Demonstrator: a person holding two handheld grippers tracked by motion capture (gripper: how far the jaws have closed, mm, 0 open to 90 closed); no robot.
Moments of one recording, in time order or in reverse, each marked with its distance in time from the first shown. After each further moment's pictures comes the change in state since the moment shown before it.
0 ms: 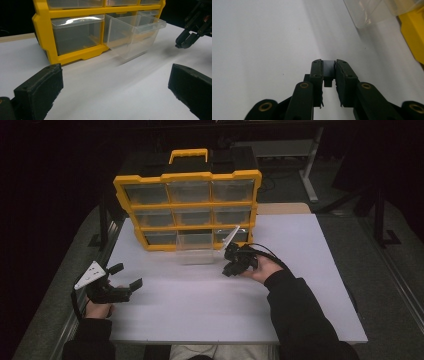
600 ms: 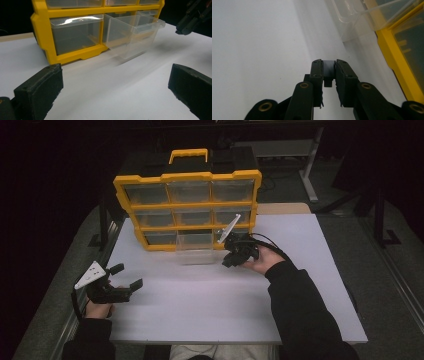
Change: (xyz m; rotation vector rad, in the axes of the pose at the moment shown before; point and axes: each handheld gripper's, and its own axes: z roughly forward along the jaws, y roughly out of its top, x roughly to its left) left arm -0.001 0.000 0.001 0.010 -0.025 -0.004; right arm -0.006 0.017 -0.028 -0.016 -0.039 -0.019
